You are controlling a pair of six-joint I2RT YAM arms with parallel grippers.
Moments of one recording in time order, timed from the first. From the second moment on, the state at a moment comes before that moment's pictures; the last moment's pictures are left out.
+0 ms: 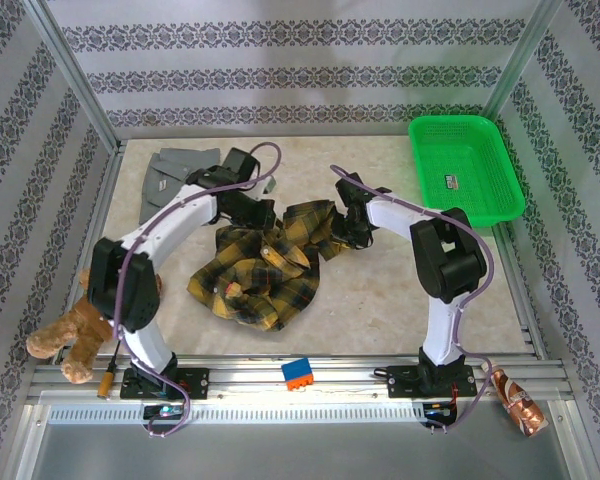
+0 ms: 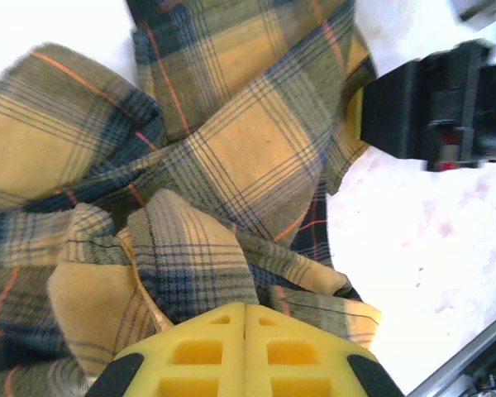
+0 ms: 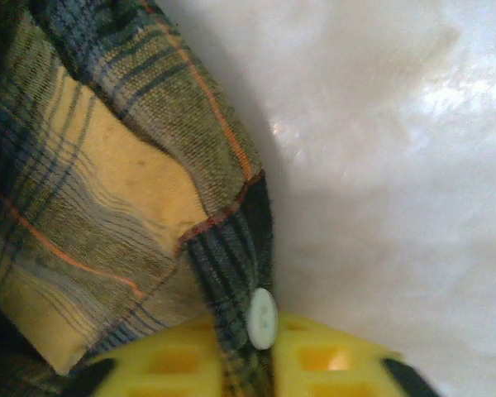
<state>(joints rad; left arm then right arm) -0.39 1.72 1.47 -0.86 0.37 -0.28 0.39 1.96 1.30 -0.64 -0.17 0.72</state>
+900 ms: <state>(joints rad) -0.08 1.42 1.69 -0.69 0.36 -0.31 -0.06 1.68 1.99 -0.68 -0.18 0.69</state>
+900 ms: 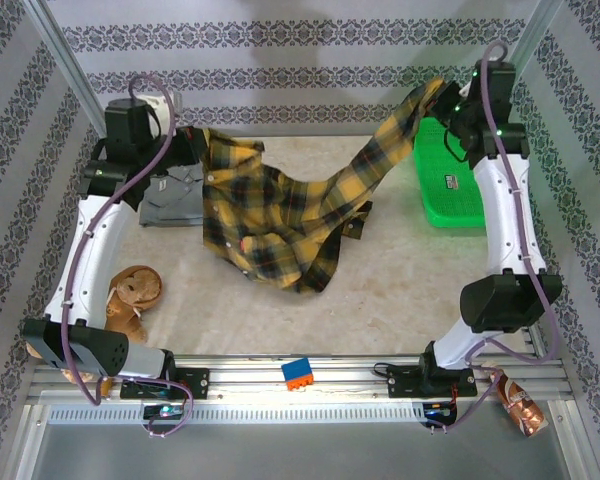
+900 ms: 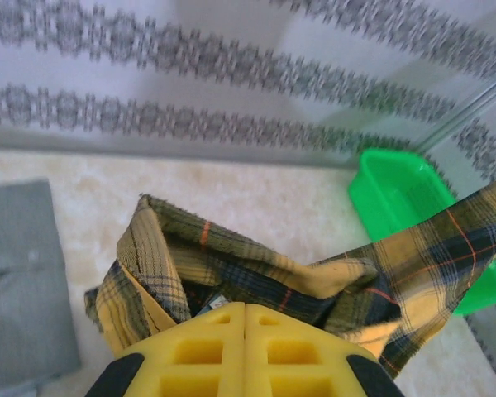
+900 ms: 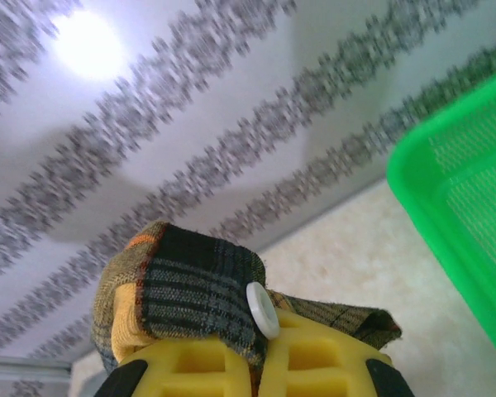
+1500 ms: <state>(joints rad) 0.12 1.63 2.06 -0.38 0.36 -0.39 -0.20 1.99 2.86 -0.60 -0.54 1.07</state>
